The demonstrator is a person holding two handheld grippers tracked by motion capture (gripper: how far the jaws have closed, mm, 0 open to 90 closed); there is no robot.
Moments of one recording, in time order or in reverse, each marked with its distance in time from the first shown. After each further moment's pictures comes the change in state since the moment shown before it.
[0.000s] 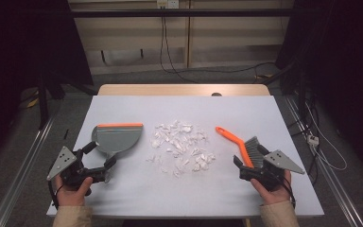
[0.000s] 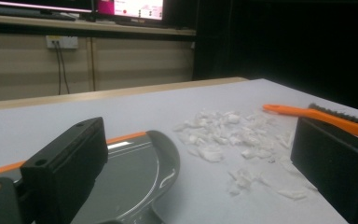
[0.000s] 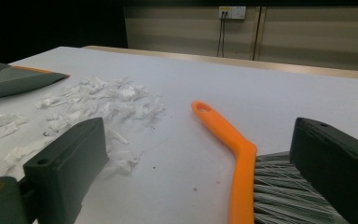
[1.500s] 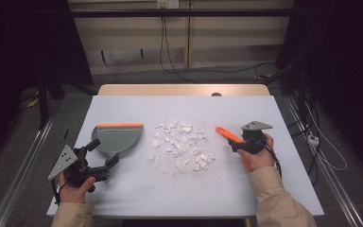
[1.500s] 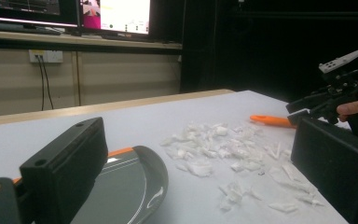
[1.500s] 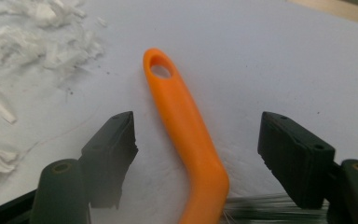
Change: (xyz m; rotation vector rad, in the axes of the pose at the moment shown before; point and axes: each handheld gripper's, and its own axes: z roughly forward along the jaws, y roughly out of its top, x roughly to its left) left arm 0.002 -0.003 0.006 -0.053 -0.057 0.006; right arm -0.041 0.017 0.108 0.445 -0.011 -0.144
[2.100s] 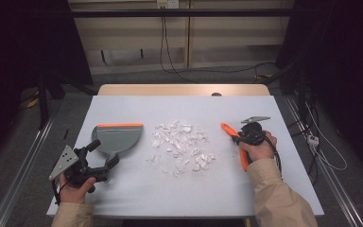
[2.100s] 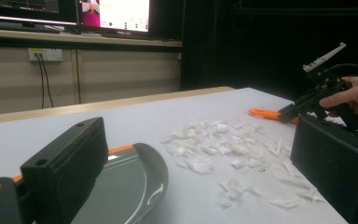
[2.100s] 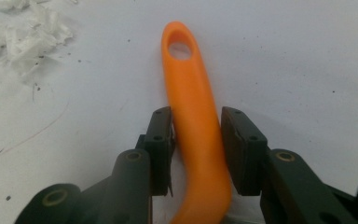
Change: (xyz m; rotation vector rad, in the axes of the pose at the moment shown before) left arm 0.000 -0.001 0.001 0.004 0.000 -0.001; right arm -0.016 0.009 0.015 0.113 0.046 0.079
